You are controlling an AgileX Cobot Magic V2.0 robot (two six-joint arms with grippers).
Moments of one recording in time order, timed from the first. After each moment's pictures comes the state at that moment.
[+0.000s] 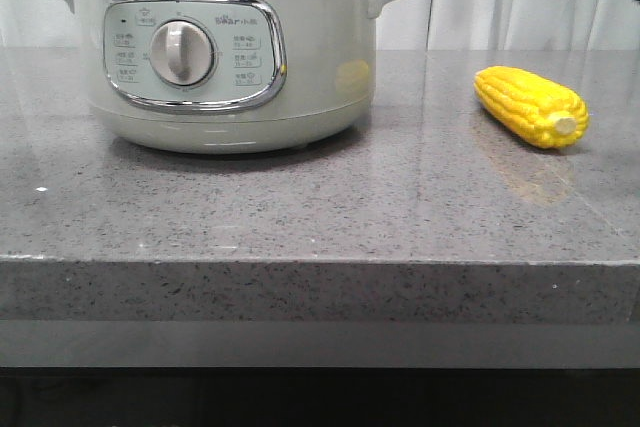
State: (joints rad) left arm -0.38 1.19 -1.40 0.24 1.17 -0.15; right arm 0.10 1.14 -0.88 0.19 0.38 -0.19
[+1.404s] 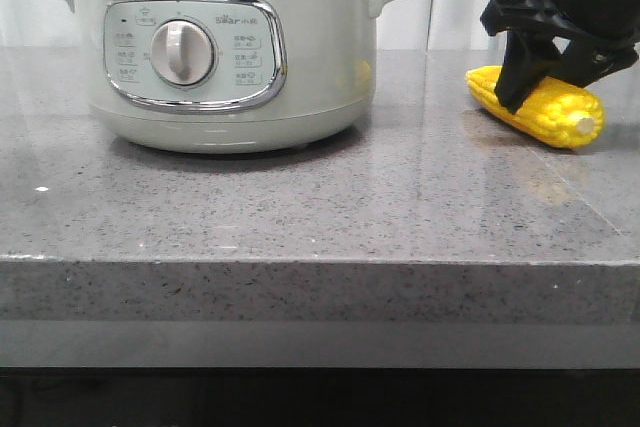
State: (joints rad) left arm -0.32 1.18 -1.37 0.16 1.12 -0.16; right arm 0.13 1.69 -1.25 0.25 0.55 -0.19
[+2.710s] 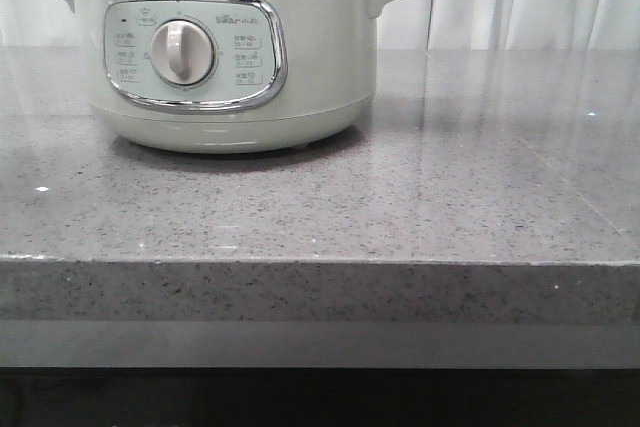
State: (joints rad) left arm -0.32 1.17 -1.37 0.16 1.12 -0.16; right arm 0.49 1.92 -2.10 0.25 0.95 -0.20
